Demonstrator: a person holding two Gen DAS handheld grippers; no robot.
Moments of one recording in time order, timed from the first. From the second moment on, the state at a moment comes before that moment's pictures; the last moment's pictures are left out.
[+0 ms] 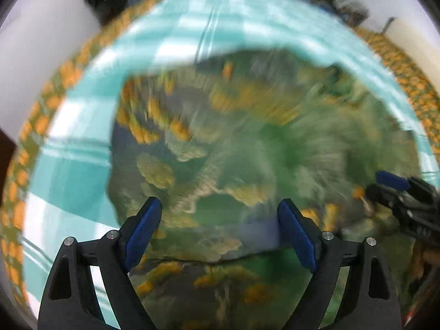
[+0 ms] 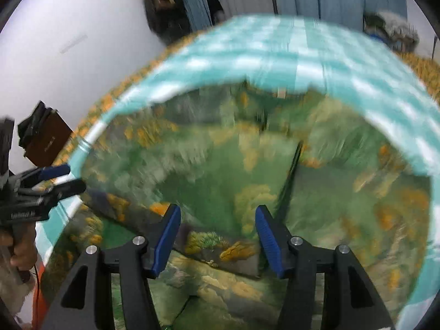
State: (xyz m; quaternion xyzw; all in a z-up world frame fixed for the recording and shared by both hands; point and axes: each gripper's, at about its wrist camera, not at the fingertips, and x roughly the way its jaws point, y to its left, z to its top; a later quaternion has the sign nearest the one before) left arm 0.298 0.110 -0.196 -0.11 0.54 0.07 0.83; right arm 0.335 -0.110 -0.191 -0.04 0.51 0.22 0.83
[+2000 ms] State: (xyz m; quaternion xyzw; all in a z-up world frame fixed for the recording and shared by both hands) left arm 0.286 0.105 -0.185 -0.04 0.53 0.06 0.84; right arm 0.326 -0.110 -0.204 -0.03 0.51 0.21 0.83
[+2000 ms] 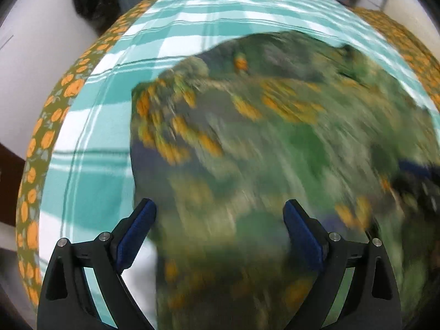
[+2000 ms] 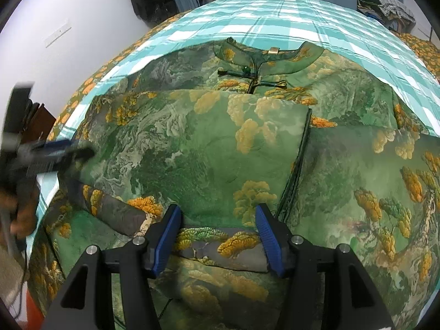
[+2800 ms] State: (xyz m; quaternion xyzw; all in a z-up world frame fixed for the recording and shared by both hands) left arm 0.082 0.133 -0.220 -0.12 0.58 0.00 0.81; right arm 0.109 -0.410 -0.165 0.07 0.57 0.08 0.81
